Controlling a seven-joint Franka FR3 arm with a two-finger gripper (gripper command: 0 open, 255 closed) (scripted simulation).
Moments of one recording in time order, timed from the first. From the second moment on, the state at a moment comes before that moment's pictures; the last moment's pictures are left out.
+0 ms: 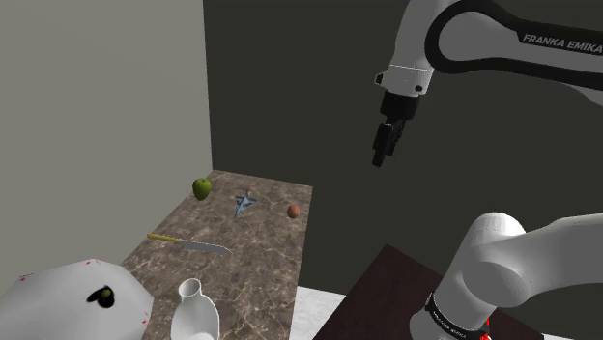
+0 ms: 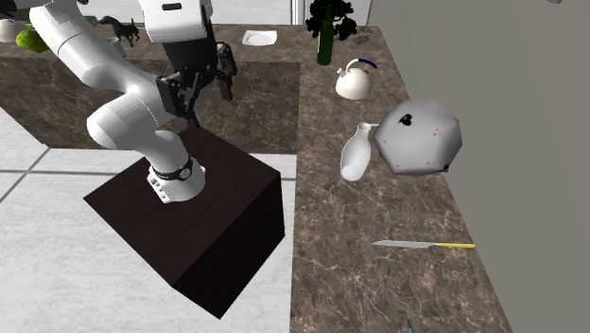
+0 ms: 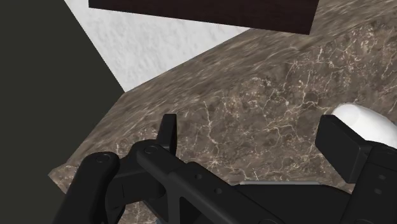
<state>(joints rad) 0.02 -0.83 0.03 -2.34 0.03 1.50 -0.07</state>
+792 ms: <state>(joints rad) 0.07 -0.68 0.22 -2.39 0.14 1.73 0.10</state>
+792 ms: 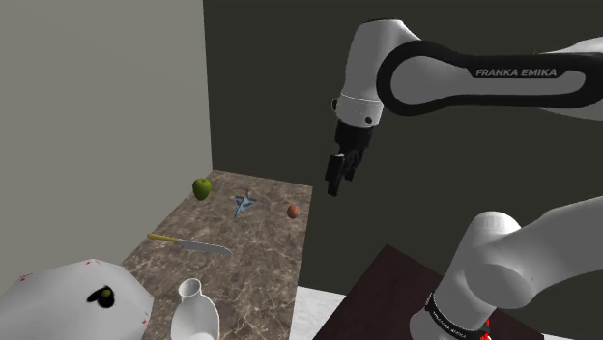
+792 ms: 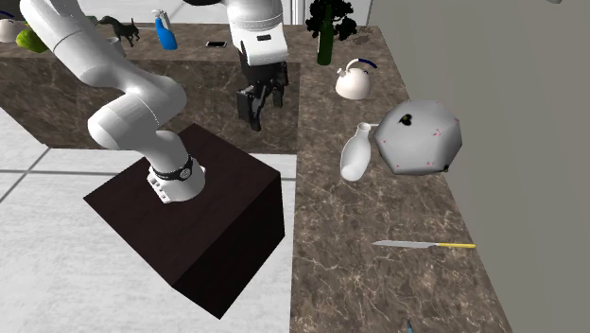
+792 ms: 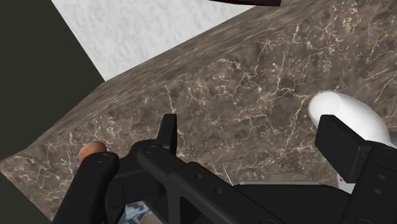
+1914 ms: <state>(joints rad) 0.10 -0.15 0.55 -2.22 0.07 2.11 0.45</state>
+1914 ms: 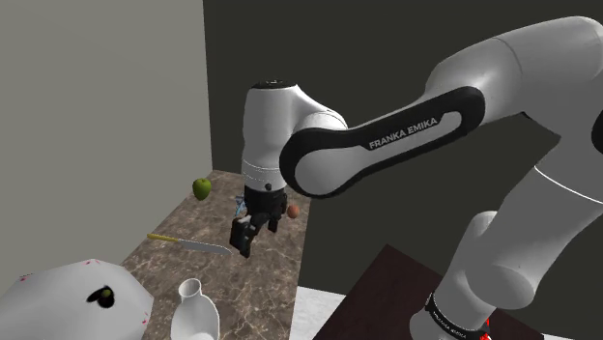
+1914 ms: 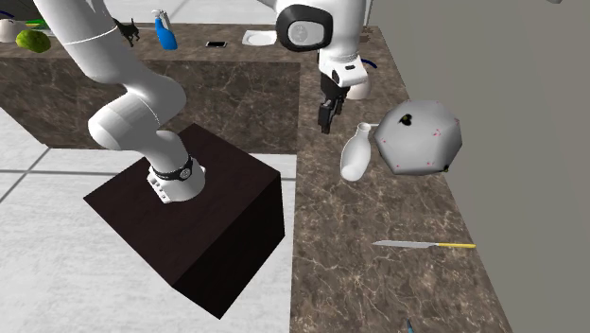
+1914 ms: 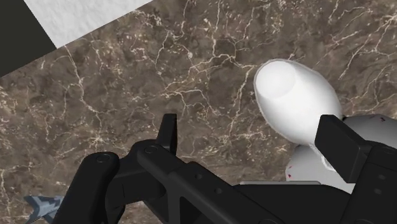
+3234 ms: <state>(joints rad) 0.27 0.43 0.57 -1.85 -0.34 2.24 0.82</state>
